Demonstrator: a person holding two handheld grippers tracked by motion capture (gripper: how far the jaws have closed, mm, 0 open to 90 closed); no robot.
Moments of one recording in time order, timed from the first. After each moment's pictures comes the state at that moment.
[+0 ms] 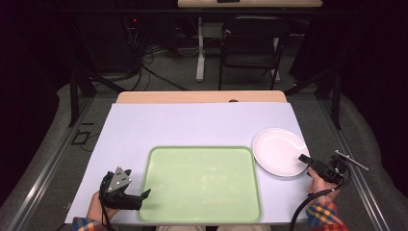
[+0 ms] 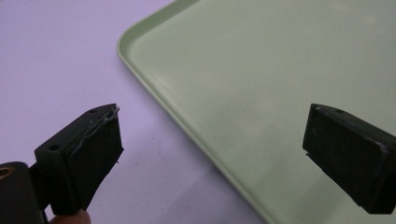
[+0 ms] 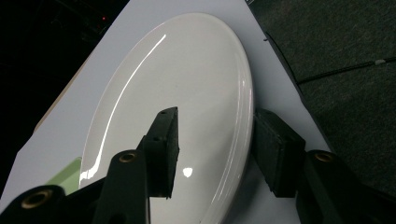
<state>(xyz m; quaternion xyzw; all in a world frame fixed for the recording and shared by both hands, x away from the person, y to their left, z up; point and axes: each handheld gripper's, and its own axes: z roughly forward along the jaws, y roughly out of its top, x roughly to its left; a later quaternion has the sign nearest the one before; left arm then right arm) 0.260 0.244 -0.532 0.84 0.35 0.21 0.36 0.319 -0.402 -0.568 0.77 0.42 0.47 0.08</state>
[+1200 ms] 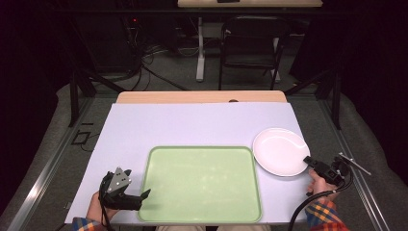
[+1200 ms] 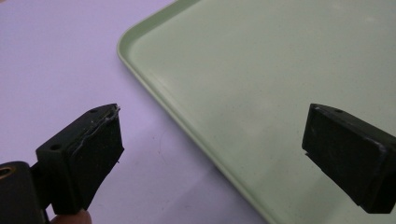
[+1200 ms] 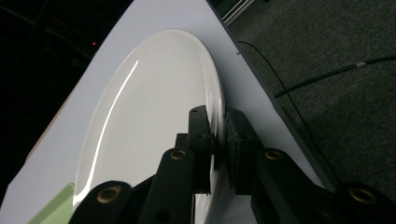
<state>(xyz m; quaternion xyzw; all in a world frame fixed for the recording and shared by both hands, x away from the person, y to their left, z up) 0.259 0.245 -0.532 0.84 0.35 0.21 0.36 0.315 -0.404 -0.571 0.79 0.37 0.48 0.10</state>
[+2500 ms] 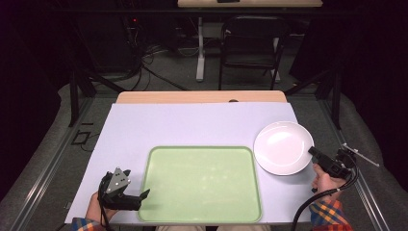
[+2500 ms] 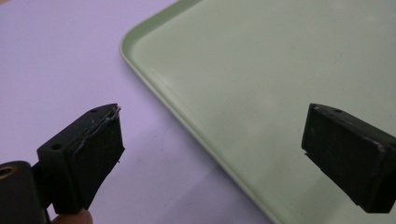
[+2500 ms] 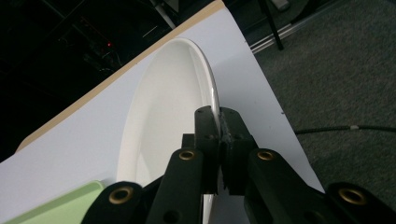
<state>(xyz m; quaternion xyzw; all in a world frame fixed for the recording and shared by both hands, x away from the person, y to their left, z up) 0.258 0.246 -0.531 0.84 0.35 0.21 0.36 0.310 -0.392 -0.520 0.73 0.44 0.49 0.19</state>
